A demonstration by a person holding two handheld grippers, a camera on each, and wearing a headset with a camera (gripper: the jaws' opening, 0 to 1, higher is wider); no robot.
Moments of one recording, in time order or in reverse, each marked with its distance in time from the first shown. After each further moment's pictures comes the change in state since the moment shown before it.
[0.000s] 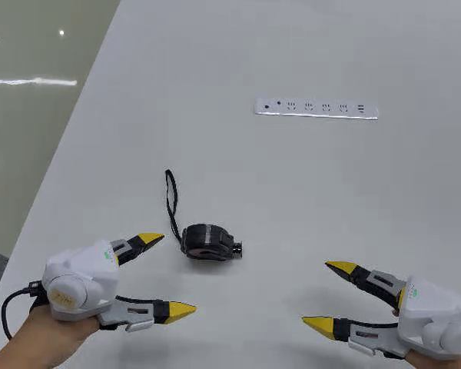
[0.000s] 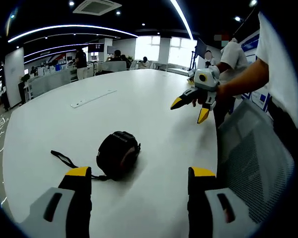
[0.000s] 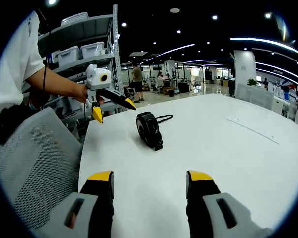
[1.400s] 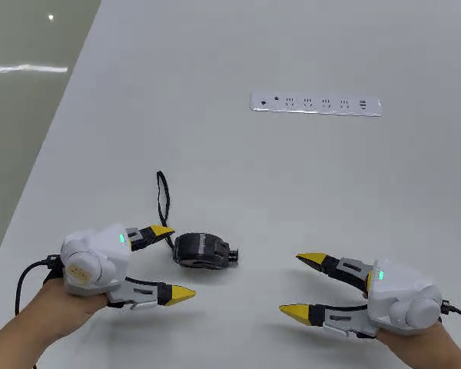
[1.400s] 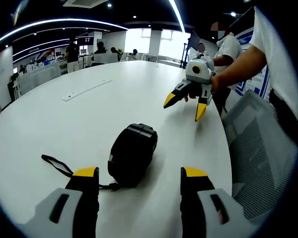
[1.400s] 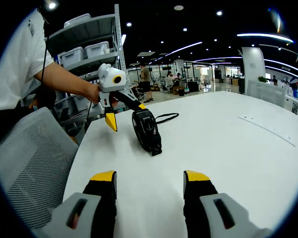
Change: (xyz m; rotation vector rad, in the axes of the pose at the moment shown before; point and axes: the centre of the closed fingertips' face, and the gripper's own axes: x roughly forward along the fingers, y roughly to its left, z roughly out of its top) left arm 0.046 0.034 -0.017 0.033 0.074 -0.092; right arm 0.053 -0.018 -0.003 0.007 -0.002 0.103
